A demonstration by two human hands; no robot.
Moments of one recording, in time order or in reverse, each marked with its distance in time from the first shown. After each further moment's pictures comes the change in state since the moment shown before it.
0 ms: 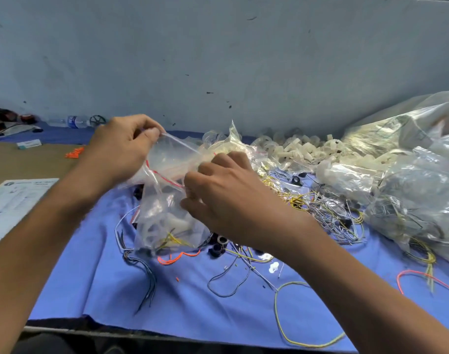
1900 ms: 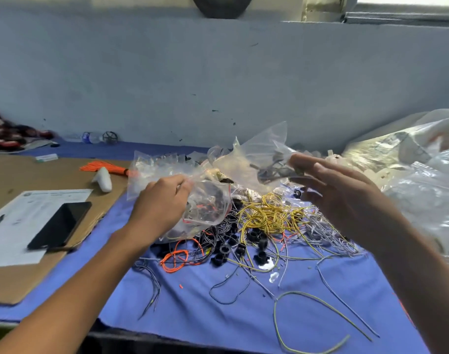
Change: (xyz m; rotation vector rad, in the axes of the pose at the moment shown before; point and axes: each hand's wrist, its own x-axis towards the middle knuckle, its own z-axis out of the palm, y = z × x) left_hand -0.049 0.003 0.056 0.165 -0.101 -0.092; right_hand -0.090 0.122 -0.001 1.741 0.312 0.413
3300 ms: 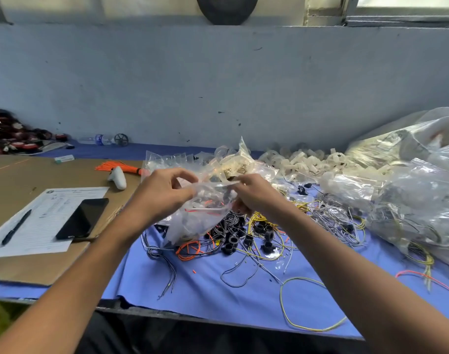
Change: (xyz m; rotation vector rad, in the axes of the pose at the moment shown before) left_hand -0.014 -0.010 -0.041 -0.326 -0.113 0.024; right_hand 0.059 0.073 0.099 -0.781 0.001 0.306
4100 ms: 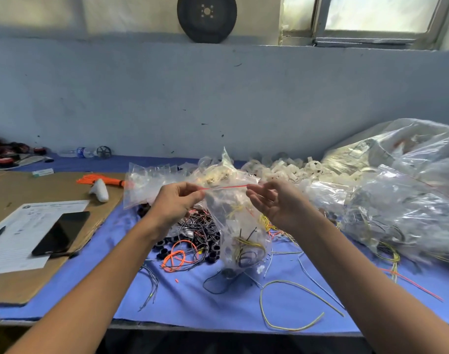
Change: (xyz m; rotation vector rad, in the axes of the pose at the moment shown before) left_hand 0.023 0.000 0.062 -0.468 -0.062 -0.117; right_hand -0.048 0.010 -0.062 1.238 0.217 0.304
